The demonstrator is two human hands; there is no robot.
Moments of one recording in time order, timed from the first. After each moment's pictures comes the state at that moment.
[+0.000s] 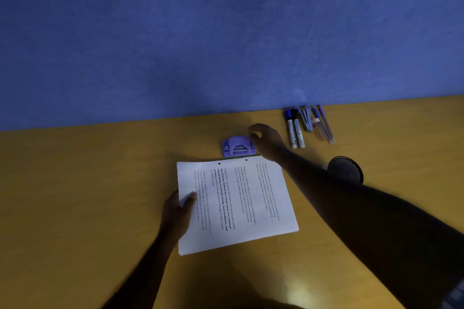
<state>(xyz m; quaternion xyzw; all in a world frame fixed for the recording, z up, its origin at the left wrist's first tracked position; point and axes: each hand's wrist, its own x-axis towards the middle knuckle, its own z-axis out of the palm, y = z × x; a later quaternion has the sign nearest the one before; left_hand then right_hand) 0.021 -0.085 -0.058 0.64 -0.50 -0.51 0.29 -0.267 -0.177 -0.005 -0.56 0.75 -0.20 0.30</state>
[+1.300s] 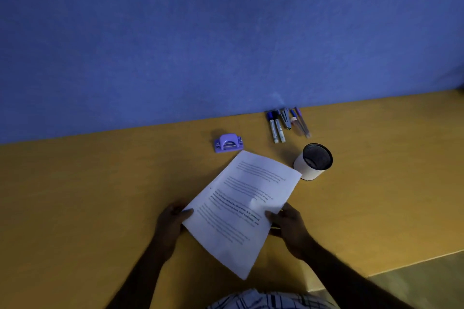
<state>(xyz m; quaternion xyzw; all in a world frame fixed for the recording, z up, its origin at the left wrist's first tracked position) 0.042 -0.020 -0.021 0.60 -0.34 -0.66 0.31 -0.233 0.088 -0.008 -0.17 0.63 -0.51 0.57</state>
